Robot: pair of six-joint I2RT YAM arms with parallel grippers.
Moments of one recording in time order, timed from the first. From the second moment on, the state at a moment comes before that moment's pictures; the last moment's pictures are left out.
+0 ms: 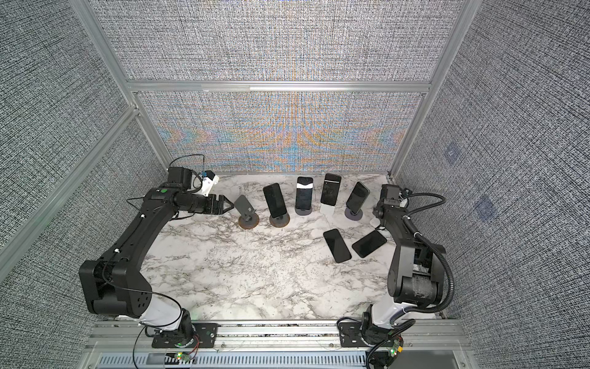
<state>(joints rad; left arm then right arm) -0.10 1.54 1.39 -0.83 0.54 0.01 -0.19 1.62 1.13 -0.40 0.37 0.49</state>
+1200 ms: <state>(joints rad) -0.10 1.53 1.39 -0.83 0.55 0.01 -0.14 1.78 1.14 -0.91 0.03 0.78</state>
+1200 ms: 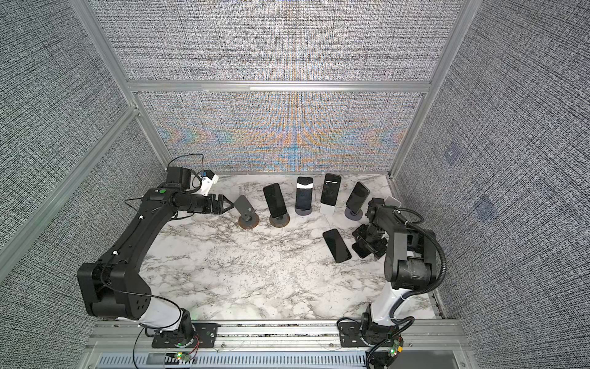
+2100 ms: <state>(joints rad) -0.10 1.53 1.39 -0.83 0.55 0.01 -0.14 1.85 1.16 -0.87 0.02 0.78</state>
